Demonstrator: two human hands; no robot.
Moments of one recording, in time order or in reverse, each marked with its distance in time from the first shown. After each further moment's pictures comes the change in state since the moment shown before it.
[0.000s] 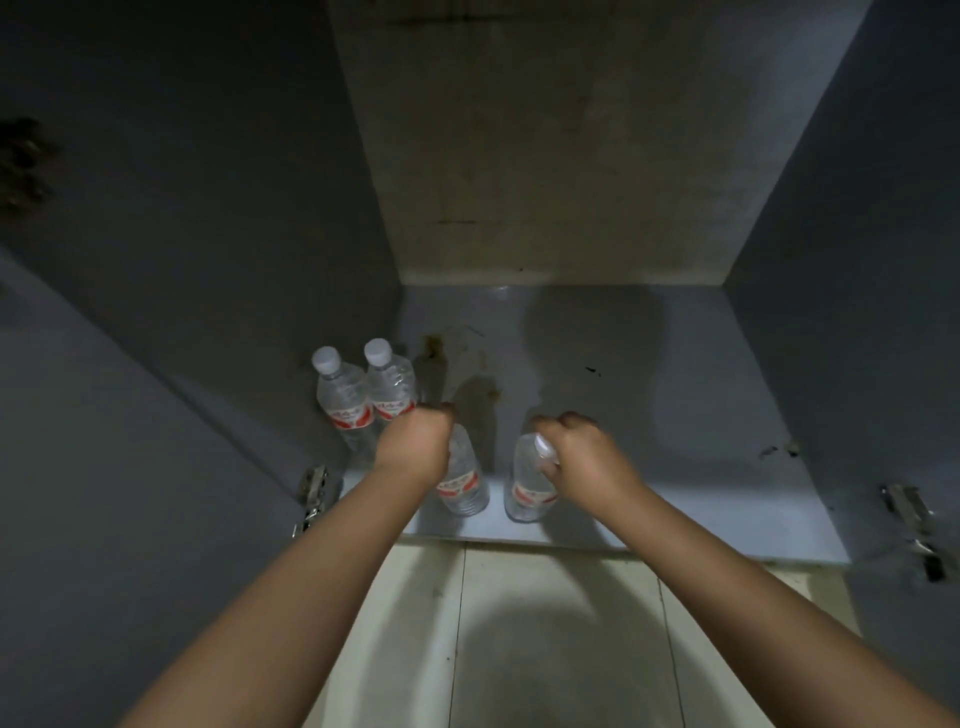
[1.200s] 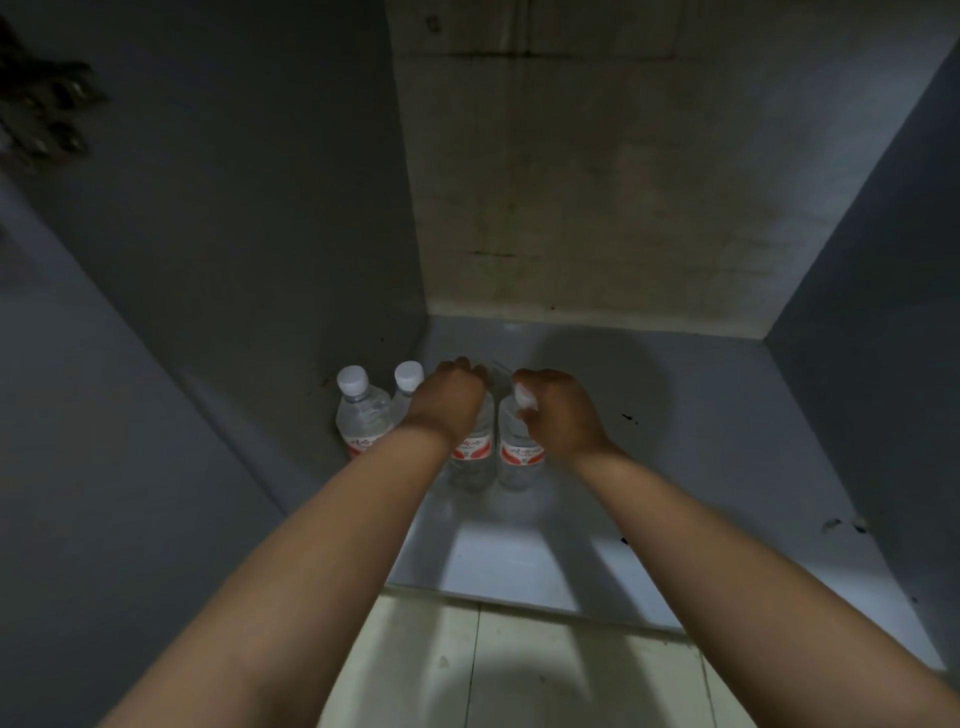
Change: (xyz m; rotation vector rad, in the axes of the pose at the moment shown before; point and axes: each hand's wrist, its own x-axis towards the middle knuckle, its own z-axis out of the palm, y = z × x) left_hand 0.081 -0.023 -0.005 0.033 0.148 0.098; right_hand 0.106 -0.031 0.011 0.082 0.165 -0.066
